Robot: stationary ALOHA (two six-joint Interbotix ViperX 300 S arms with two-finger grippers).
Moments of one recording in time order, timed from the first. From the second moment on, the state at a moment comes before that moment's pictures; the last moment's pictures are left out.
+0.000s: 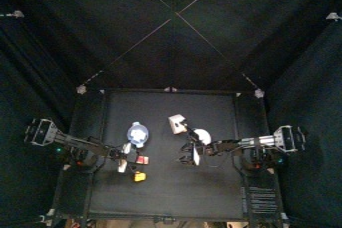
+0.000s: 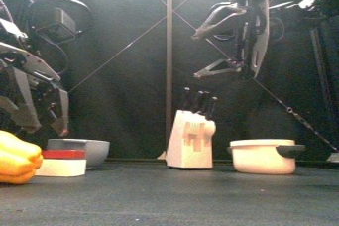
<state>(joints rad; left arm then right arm) -0.12 -0.33 1.15 0.31 0.00 -0.22 -0.03 -0.24 0.85 -0.65 -0.29 1.26</state>
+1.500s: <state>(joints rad) -0.03 -0.21 1.14 0.31 -0.04 -0.22 -0.03 -0.24 0.85 -0.65 -0.29 1.26</state>
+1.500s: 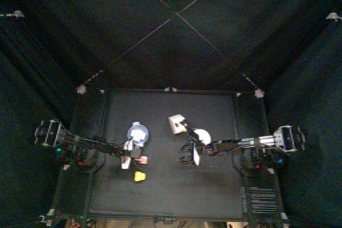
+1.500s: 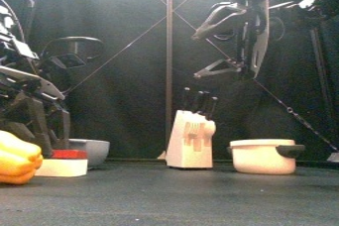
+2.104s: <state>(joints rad) -0.03 -0.28 1.14 0.31 -0.03 -0.22 -0.03 -0.24 0.85 -0.65 -0.29 1.26</state>
